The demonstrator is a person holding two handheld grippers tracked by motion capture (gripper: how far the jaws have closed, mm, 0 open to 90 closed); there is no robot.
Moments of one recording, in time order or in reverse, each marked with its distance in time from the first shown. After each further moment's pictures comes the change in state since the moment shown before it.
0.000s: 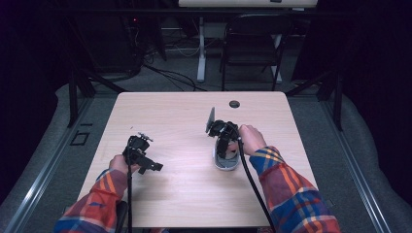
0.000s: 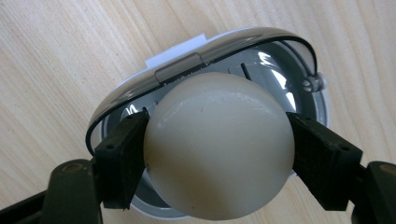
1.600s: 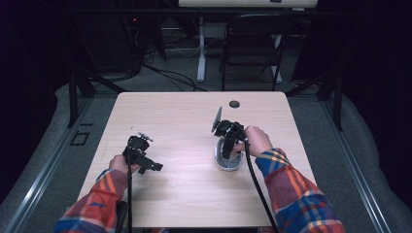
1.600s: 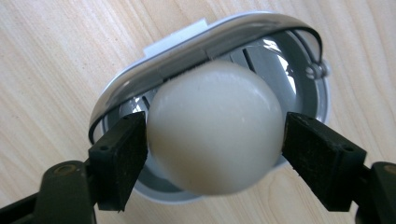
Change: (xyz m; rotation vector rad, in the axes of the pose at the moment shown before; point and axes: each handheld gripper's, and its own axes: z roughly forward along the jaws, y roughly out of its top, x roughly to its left) left arm 0.000 0.000 0.000 0.003 -0.001 -0.006; right arm -0.007 -0.020 -0.004 -0.043 0.033 0.029
